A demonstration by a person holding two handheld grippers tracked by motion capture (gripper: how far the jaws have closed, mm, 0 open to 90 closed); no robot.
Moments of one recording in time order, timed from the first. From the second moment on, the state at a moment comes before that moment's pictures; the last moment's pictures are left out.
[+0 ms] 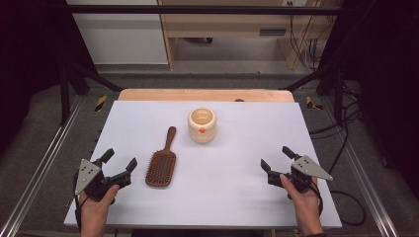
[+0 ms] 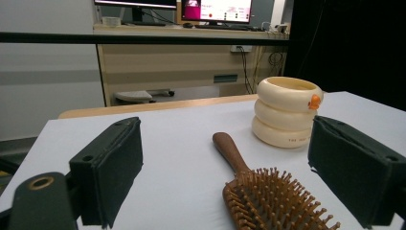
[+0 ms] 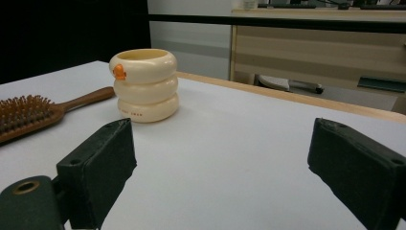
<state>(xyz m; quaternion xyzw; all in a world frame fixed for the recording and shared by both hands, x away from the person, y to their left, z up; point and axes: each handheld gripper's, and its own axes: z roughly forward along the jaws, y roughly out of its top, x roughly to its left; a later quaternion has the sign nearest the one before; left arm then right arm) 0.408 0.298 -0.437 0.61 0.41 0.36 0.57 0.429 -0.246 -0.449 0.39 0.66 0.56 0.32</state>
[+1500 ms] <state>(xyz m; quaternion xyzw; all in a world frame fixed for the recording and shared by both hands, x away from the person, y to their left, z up) 0.400 0.286 -0.433 0.62 0.42 0.34 0.56 0.429 -0.246 -0.450 0.40 0.66 0.55 0.32</state>
